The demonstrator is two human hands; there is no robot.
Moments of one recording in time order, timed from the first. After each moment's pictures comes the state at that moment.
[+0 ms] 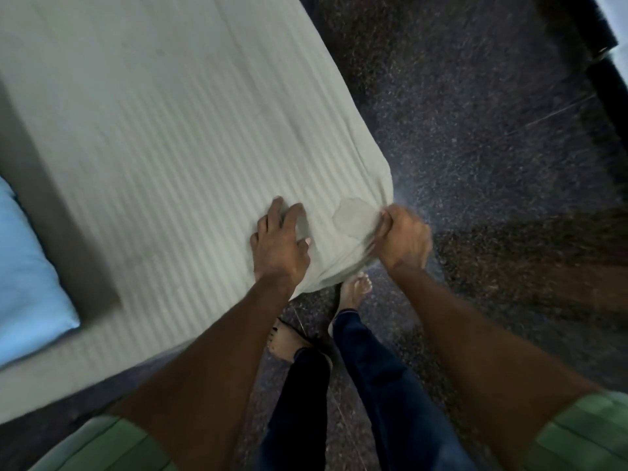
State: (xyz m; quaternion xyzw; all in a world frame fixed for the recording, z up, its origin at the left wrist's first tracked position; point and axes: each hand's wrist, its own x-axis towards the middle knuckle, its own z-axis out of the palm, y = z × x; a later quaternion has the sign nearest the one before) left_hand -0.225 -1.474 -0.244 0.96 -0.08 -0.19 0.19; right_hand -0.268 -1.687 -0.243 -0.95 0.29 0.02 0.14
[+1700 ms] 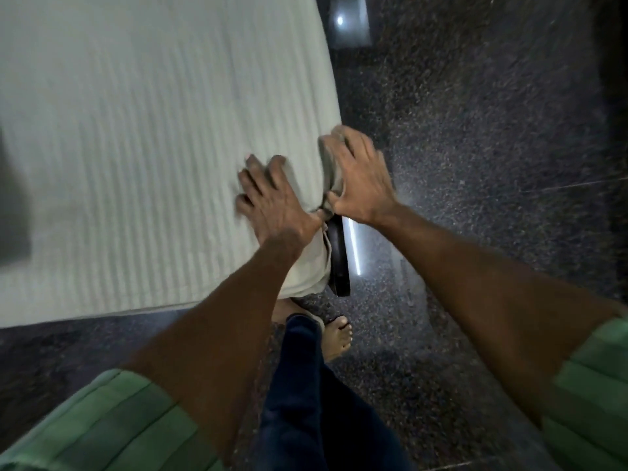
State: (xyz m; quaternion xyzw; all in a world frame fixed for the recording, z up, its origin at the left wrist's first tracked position) left_hand -0.174 -1.637 -0.257 0.98 0.14 -0.12 0.11; right_hand -0.126 -1.793 -0.244 -0.97 -0.12 0.10 0.21
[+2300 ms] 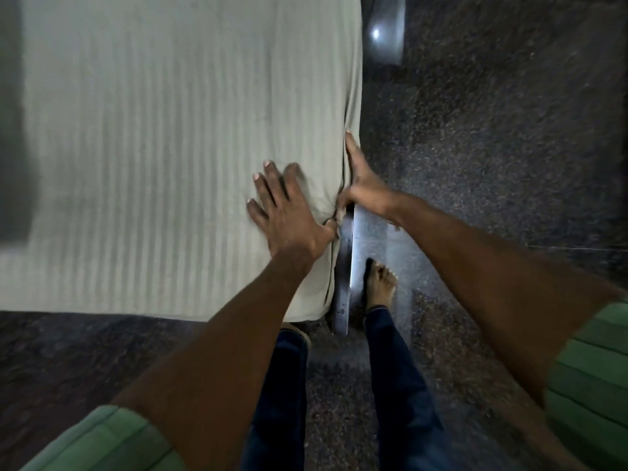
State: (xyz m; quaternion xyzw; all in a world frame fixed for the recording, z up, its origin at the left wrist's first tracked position) left_hand -0.138 -1.628 -0.268 0.95 0.20 -0.12 0.19; right_hand -0.036 -1.771 -0.276 -0.81 0.01 0.37 0.46
